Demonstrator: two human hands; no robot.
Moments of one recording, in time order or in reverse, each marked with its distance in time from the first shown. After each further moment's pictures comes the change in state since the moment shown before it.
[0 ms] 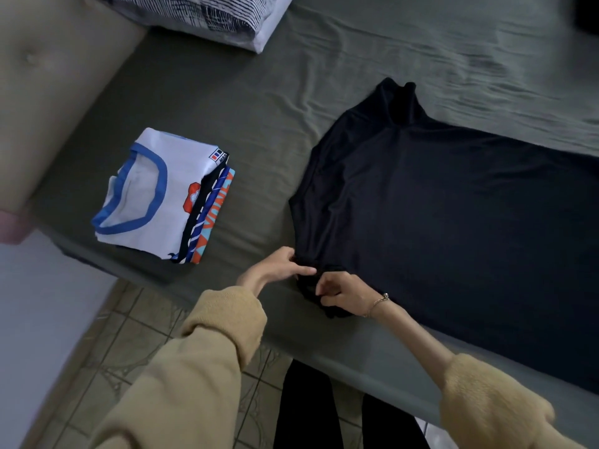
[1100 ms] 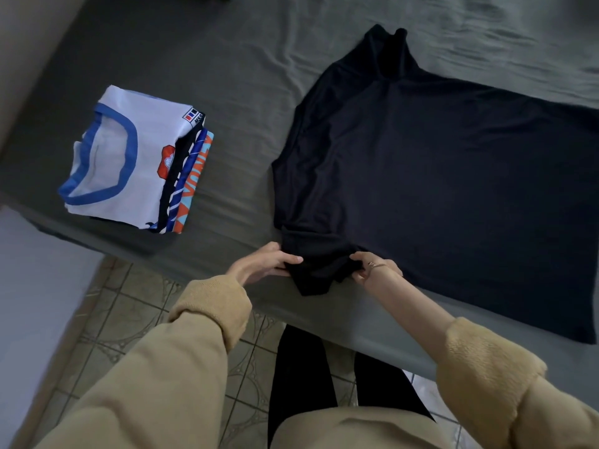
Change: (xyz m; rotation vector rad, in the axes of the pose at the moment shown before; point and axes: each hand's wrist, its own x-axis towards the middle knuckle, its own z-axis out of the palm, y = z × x) left_hand -0.022 -0.026 0.034 -0.358 -0.095 -0.167; right_hand 0.001 0.064 0.013 1.167 0.722 0.837
